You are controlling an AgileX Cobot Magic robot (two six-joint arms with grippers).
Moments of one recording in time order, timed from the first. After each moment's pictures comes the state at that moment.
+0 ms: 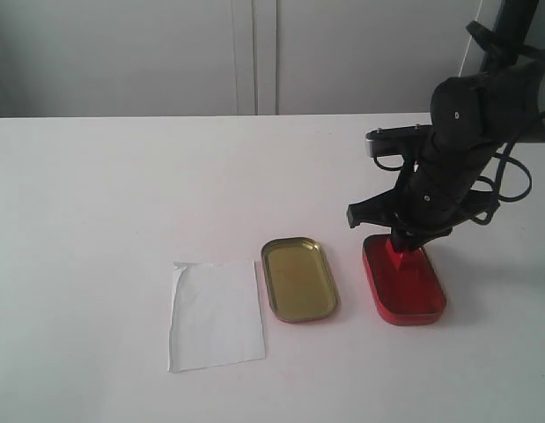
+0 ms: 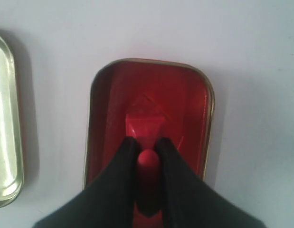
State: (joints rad) left arm 0.06 0.00 0.03 -0.10 0.47 0.16; right arm 0.31 1.84 -1.20 -0.04 0.75 0.18
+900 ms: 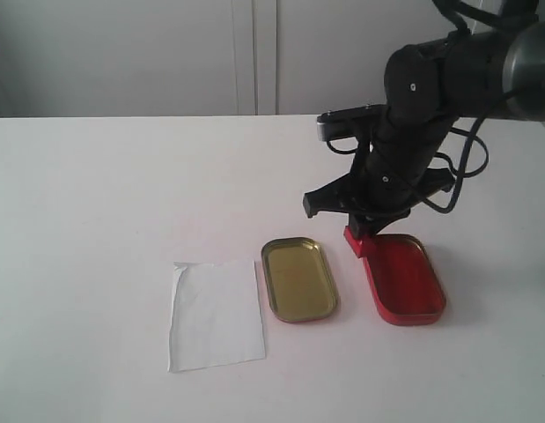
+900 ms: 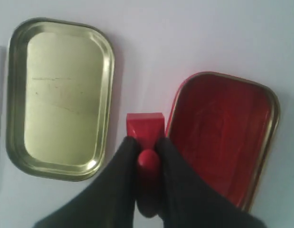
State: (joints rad) left arm 0.06 0.00 0.03 -0.10 0.47 0.16; right arm 0.44 1.83 -1.32 -0.01 0.86 0.14
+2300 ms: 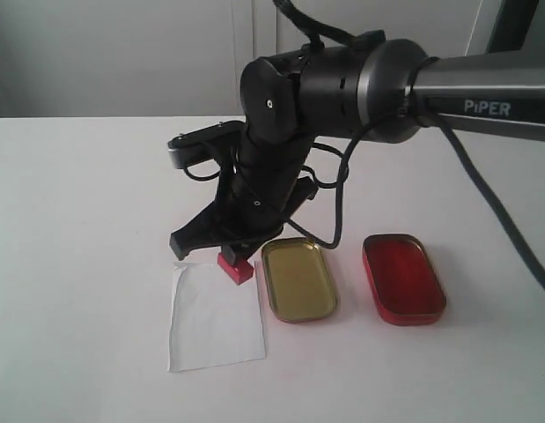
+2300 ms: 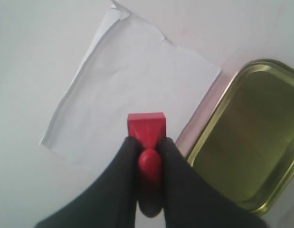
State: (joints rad) left arm 0.06 0.00 0.03 -0.10 0.47 0.16; right arm 0.74 1.95 -1.52 0.11 0.90 0.01
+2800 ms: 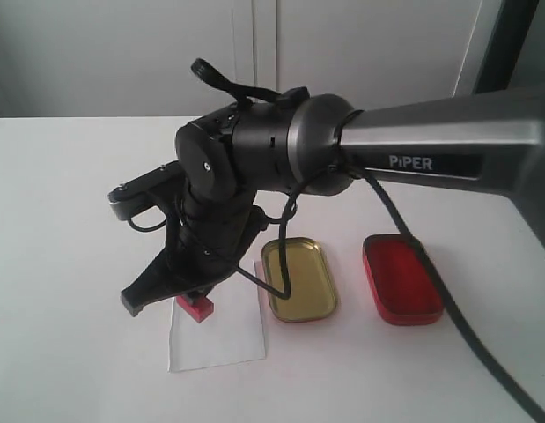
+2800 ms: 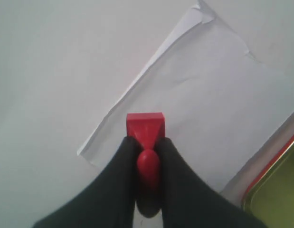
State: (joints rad) left arm 0.06 0.00 0.03 -0.10 0.47 0.16; right arm 0.87 2.01 -1.52 0.07 0.83 0.04
